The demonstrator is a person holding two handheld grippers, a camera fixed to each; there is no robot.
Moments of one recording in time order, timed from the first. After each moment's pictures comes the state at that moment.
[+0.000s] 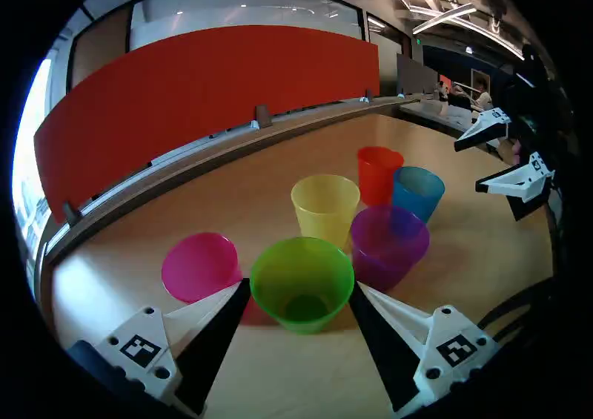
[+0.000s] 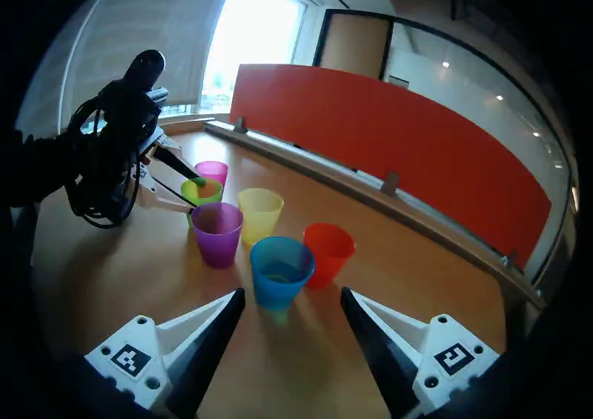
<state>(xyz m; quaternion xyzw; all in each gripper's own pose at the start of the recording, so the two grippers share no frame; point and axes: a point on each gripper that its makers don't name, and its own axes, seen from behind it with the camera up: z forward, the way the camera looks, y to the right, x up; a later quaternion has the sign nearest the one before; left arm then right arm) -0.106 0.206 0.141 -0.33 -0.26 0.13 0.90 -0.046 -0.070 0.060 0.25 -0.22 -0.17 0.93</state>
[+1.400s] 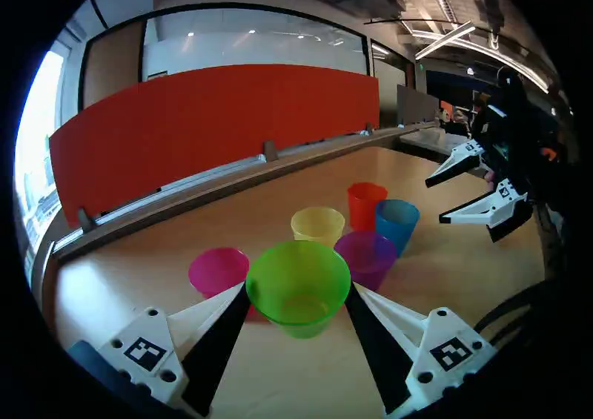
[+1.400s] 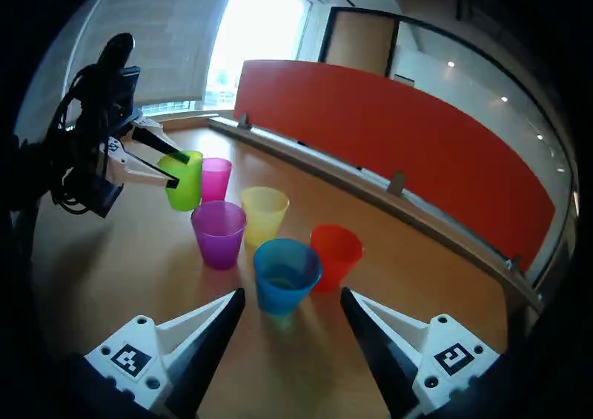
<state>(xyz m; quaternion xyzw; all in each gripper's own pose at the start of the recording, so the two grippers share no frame) -0.052 0.189 0.110 -0.32 -0.19 0.09 0.92 -0.055 -0.081 0.070 0.26 -0.23 -0.17 0.92</state>
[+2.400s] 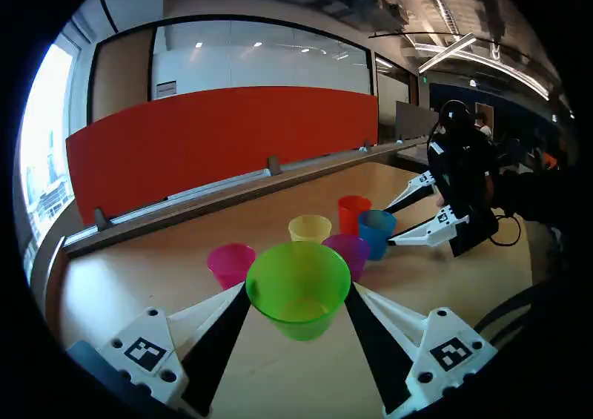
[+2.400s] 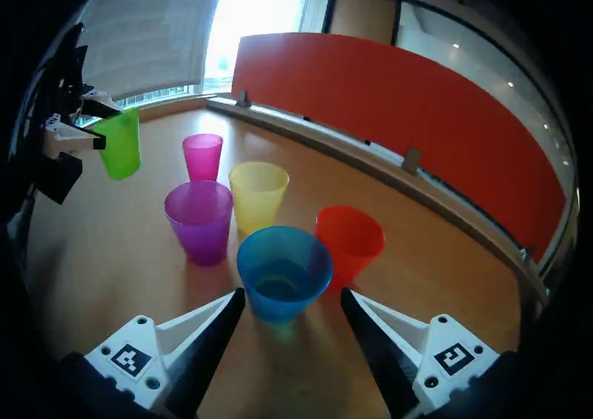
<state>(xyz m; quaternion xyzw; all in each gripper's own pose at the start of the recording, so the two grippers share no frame) -0.019 0.159 0.059 -0.31 -0.17 0.08 0.93 -0.103 -0.094 0.105 0.27 -0.27 -0.17 0.91</state>
